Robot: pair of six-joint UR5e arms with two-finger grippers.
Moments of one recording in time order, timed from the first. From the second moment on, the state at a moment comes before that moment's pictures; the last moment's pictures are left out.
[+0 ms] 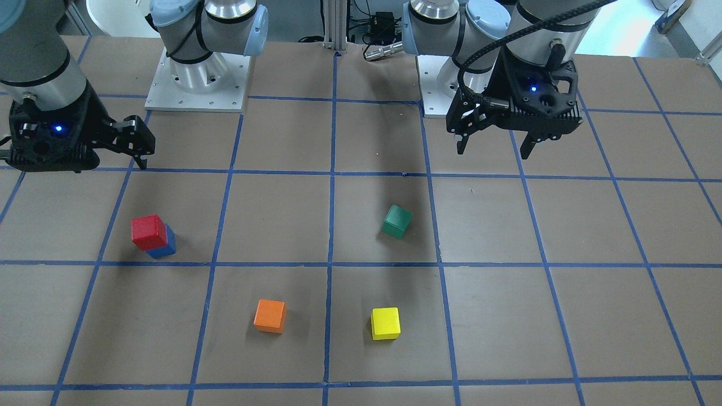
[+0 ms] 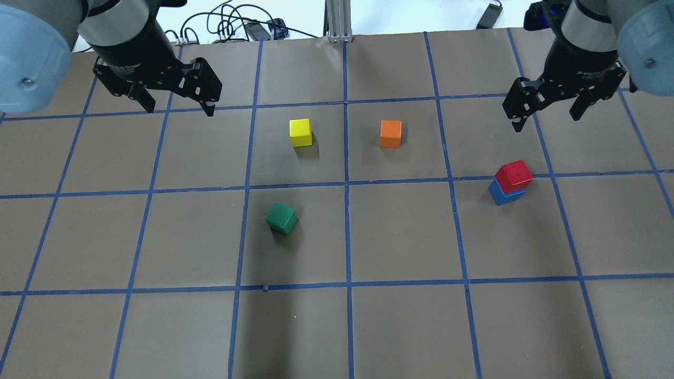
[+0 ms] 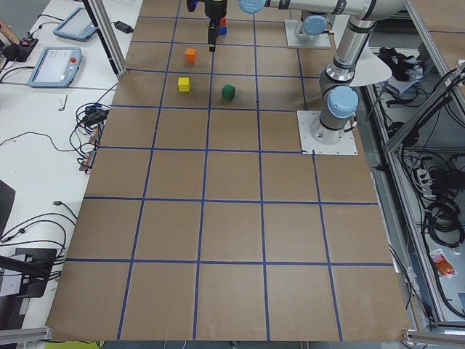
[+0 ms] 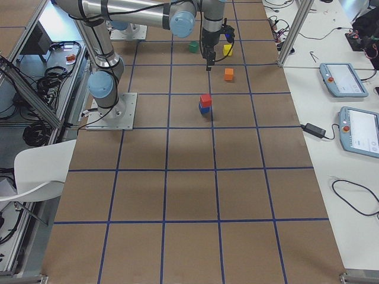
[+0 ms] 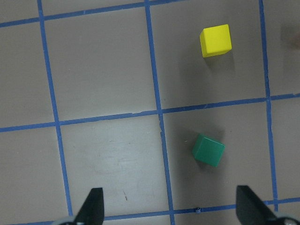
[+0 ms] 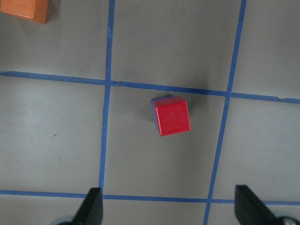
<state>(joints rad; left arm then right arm) -1.60 -1.59 -1.51 -1.54 1.61 0.07 1.47 -1.54 1.61 -1.61 -1.67 -0.20</state>
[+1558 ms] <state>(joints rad) -1.60 -1.59 -1.51 -1.54 1.61 0.07 1.56 -1.60 1.64 -1.60 -1.56 0.07</state>
